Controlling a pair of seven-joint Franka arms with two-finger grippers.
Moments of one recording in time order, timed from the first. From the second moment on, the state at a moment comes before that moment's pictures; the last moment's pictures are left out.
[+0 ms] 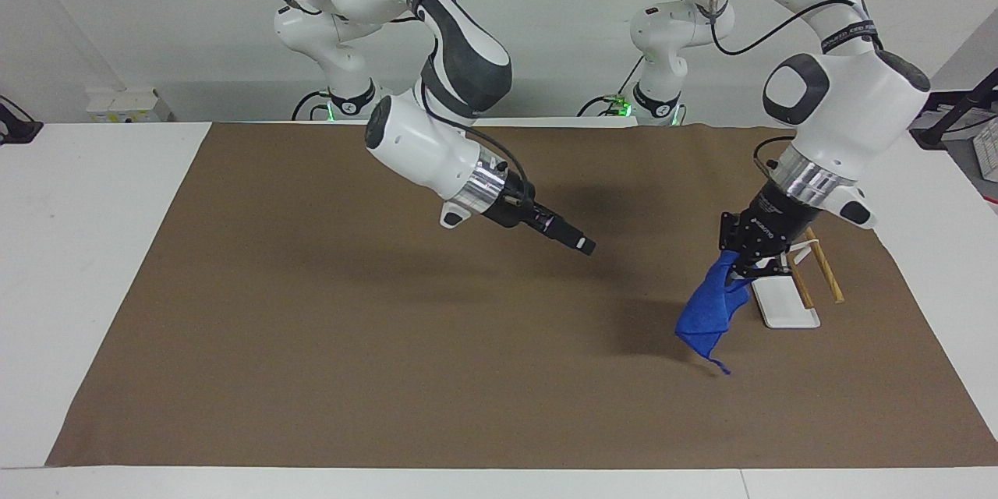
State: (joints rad) left arm 0.16 0.21 -0.35 -1.68 -0.26 2.22 -1.78; right arm 0.39 0.42 0.09 -1.47 0.69 2.26 0.86
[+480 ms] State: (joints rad) left arm 0.32 0.19 -0.35 -1.67 -0.12 2.22 -2.19; right arm 0.15 0.28 0.09 -1.46 0.03 1.79 0.47
